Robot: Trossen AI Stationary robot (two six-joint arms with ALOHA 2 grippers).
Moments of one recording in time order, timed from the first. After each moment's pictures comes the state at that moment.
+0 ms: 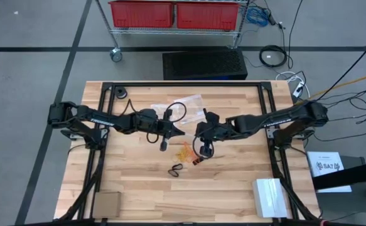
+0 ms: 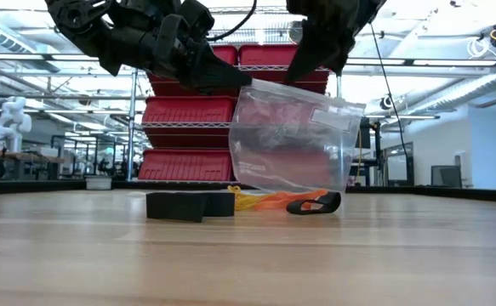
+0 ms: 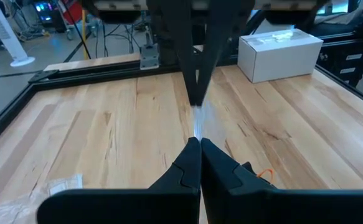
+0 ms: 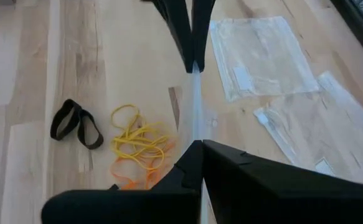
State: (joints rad) left arm 0.11 1.45 0.66 0.54 0.23 0.16; right arm 0.12 1.52 1.15 -0.46 0.26 0.24
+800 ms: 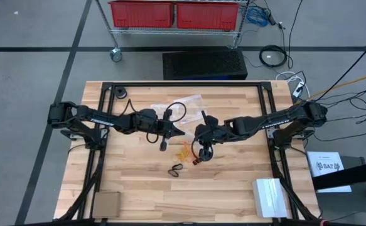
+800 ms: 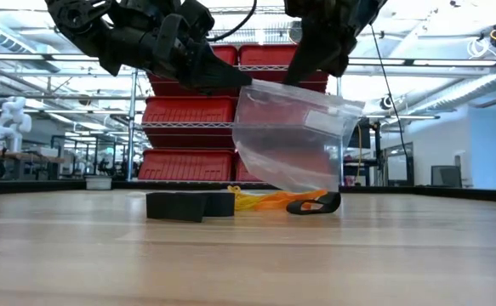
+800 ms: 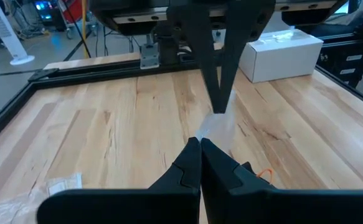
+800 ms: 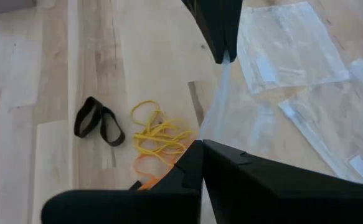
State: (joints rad) left arm 0.11 1.45 0.66 0.54 0.23 0.15; right arm 0.13 1.53 1.15 -0.45 0.20 0.31
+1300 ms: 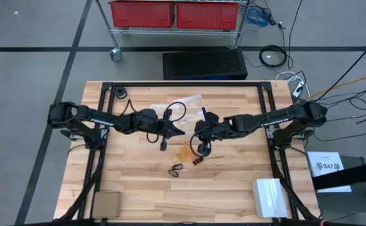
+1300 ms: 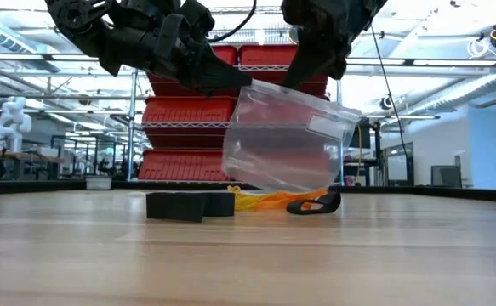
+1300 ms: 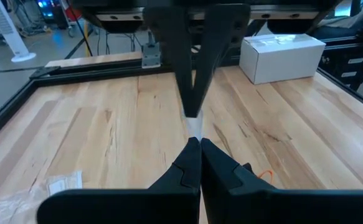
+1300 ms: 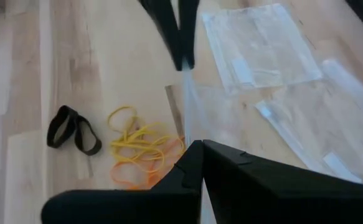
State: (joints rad) left arm 0.11 1.45 0.66 0.54 0.23 0.14; right arm 0.10 1.54 1.15 -0.46 0.24 0.30
